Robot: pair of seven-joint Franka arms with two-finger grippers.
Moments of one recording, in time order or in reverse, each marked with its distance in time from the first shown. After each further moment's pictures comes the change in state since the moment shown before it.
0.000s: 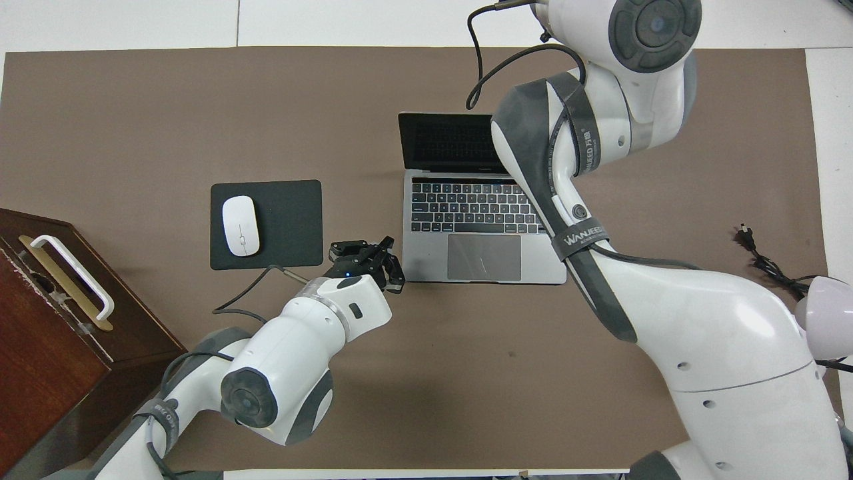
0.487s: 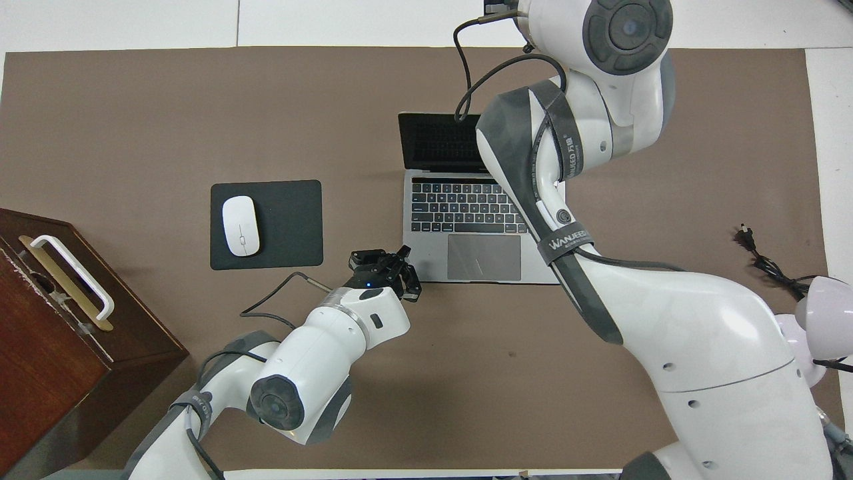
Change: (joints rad) left arm -0.055 0.154 0.000 0.000 0.000 0.175 -0.012; right arm 0.020 0.016 0.000 0.004 0.076 -0.155 0.000
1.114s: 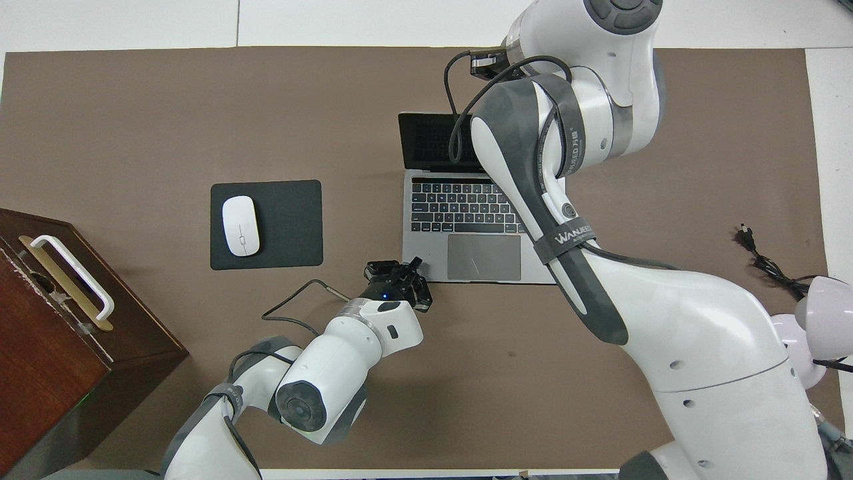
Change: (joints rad) left arm -0.026 0.027 0.001 -0.001 0.000 0.009 0.016; right arm 0.001 0.001 -0.001 0.006 0.147 -0.235 -0.001
